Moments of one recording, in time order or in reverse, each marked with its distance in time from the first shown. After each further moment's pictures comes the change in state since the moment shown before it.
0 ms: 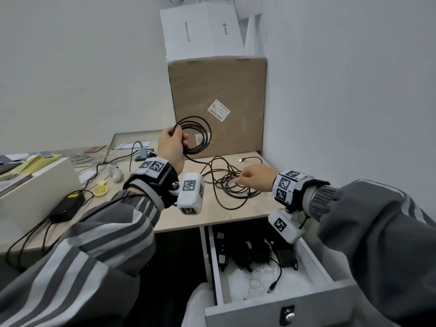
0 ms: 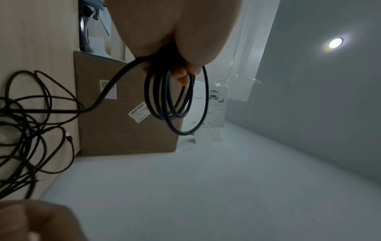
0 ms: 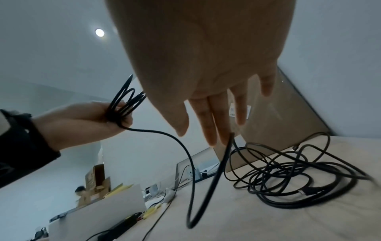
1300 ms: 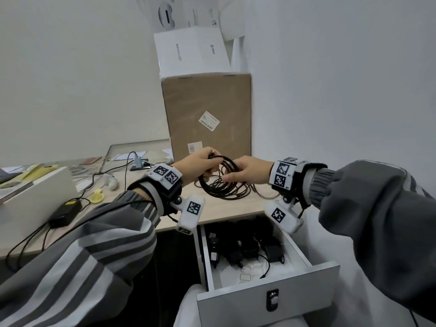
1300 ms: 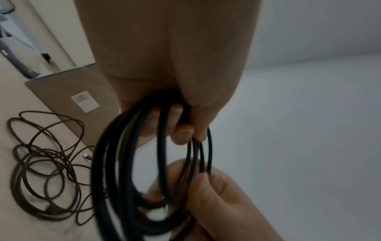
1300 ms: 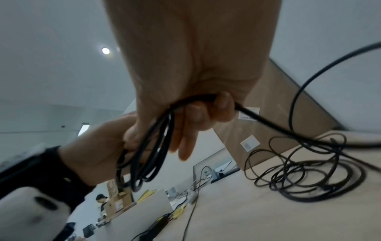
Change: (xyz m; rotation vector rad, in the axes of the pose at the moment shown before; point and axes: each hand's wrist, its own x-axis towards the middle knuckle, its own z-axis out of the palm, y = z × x) left_hand -0.084 0.005 0.024 0.681 -0.783 -0.037; right_hand -0.057 -0.017 -0.041 0.367 -0.077 -0.297
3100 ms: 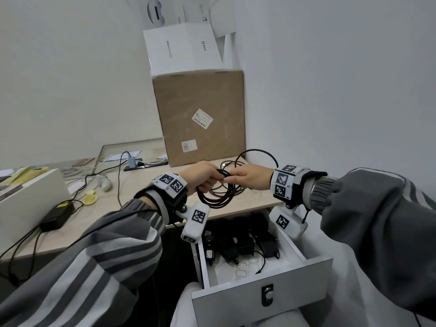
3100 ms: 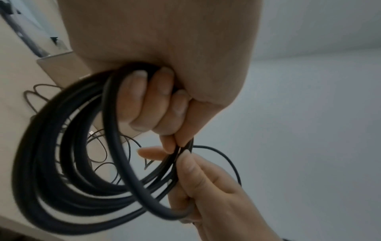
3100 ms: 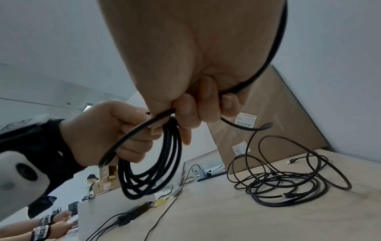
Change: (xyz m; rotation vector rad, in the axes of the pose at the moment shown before) left_hand -0.001 -0.004 0.029 -0.061 -0.095 -0.288; right_hand -0.016 0.020 0.009 -0.201 -0.017 0.038
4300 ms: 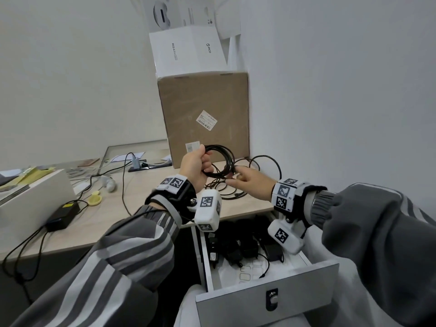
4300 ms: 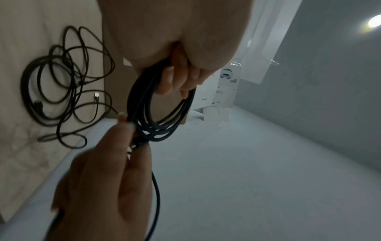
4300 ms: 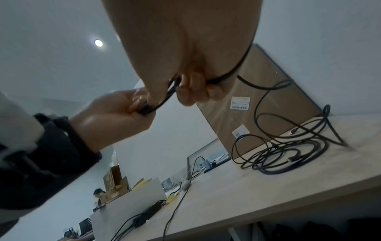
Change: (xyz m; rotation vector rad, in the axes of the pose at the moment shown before) left_hand 0.020 0.001 -0.007 -0.914 0.370 0.211; right_hand 0.000 0.003 0.024 0.270 0.250 0.019
